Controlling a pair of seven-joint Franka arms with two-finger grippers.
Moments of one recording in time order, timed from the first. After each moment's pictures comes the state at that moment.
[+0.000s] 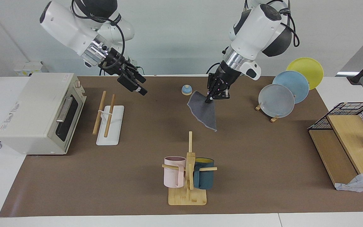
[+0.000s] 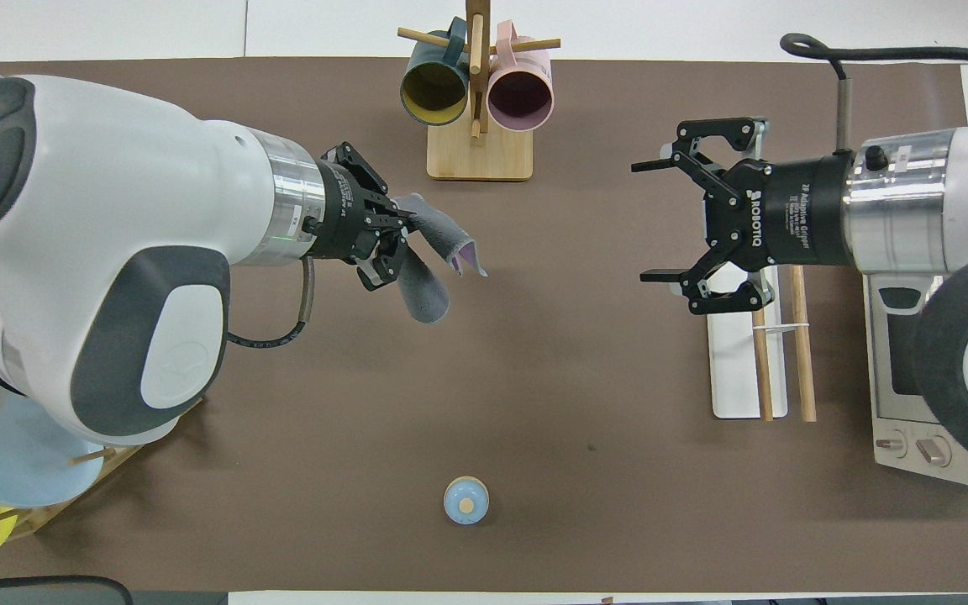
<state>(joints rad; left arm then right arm) -0.21 0.10 -0.34 -1.63 -0.30 2.06 -2.29 0.19 -0.05 0.01 -1.81 0.80 1.98 1.30</state>
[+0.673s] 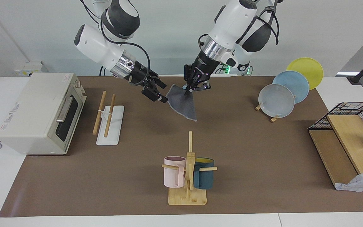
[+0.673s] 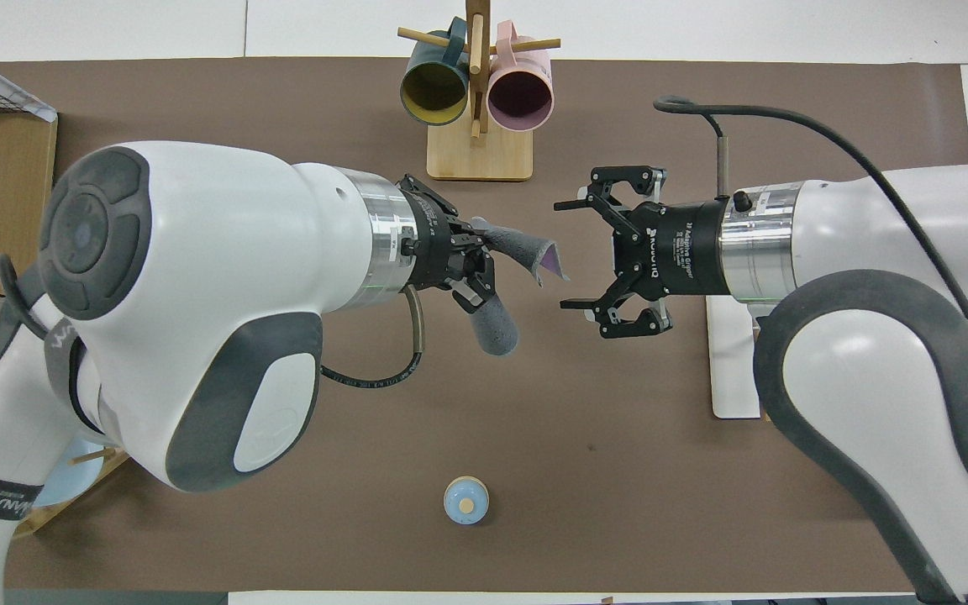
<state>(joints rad) -0.26 0.10 -0.40 -1.63 -0.30 2.14 -2.66 0.30 -0.02 0.01 -1.93 0.88 2.13 1.32</state>
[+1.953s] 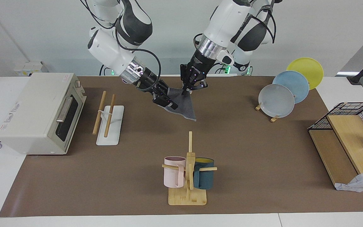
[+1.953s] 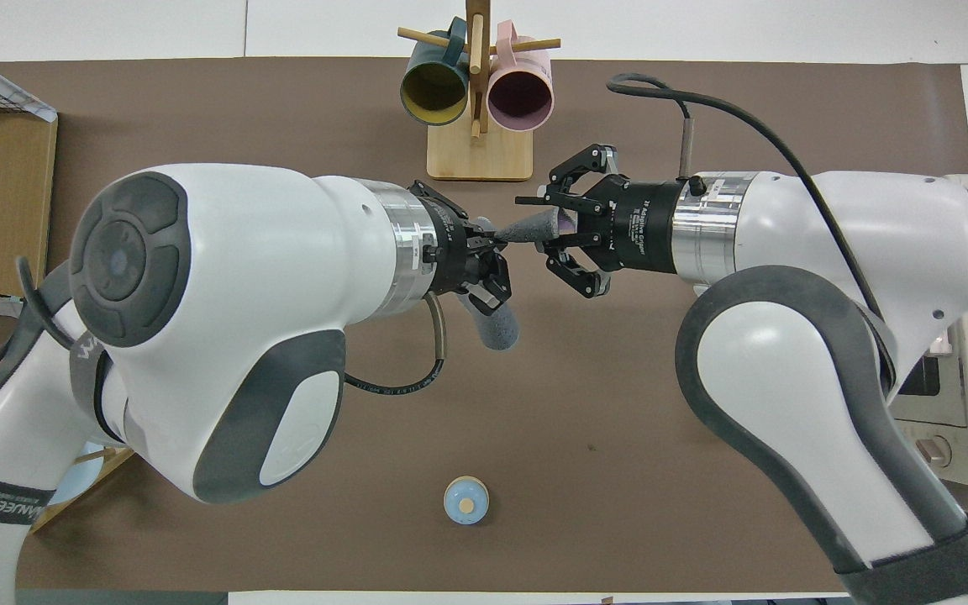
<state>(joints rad) -0.28 0.10 -0.40 -1.64 -0.26 2.17 -2.74 0.37 0.04 0.00 -1.90 0.93 2.34 1.30</state>
